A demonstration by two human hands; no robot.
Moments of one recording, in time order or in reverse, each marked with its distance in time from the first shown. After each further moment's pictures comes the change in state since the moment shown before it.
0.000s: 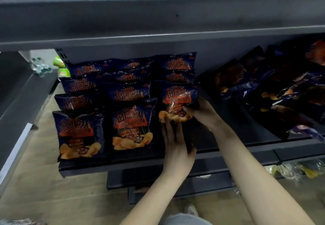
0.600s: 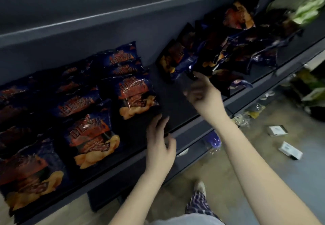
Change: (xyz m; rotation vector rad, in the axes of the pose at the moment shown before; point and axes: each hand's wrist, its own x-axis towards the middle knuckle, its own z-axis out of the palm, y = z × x) left_hand -0.019 0.004 -0.005 -0.296 -0.065 0.348; right_hand -0.107 -0.008 -0.061 -0.302 0.627 -0.108
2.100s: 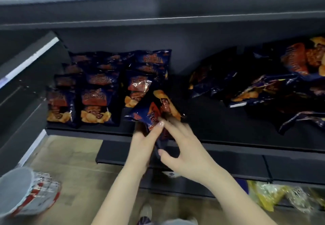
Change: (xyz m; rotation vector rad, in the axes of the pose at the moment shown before) left_hand 0.029 0.108 0.060 -0.633 0.557 -0.672; right_hand -0.004 0.045 -0.071 0.210 -0.930 -0.590
